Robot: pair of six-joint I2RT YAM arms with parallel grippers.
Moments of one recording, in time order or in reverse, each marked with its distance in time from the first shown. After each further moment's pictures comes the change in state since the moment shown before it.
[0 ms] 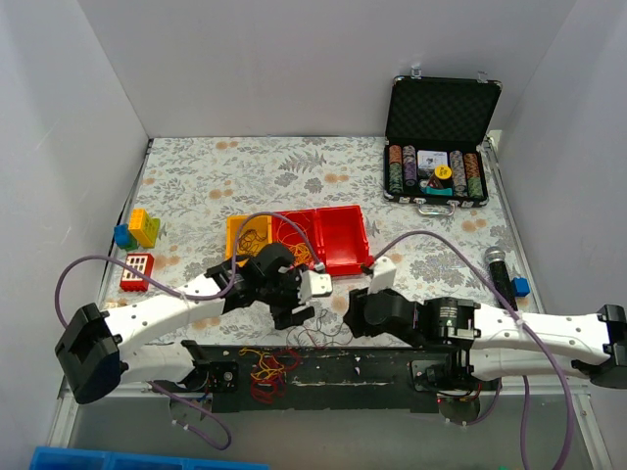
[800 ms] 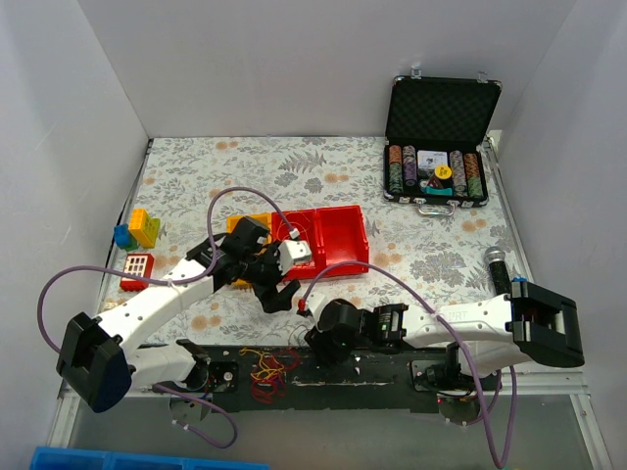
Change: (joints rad) left arm 0.304 0.000 0.089 -0.172 0.145 -0.058; right arm 0.001 0.463 -0.063 0.500 -0.543 -0.473
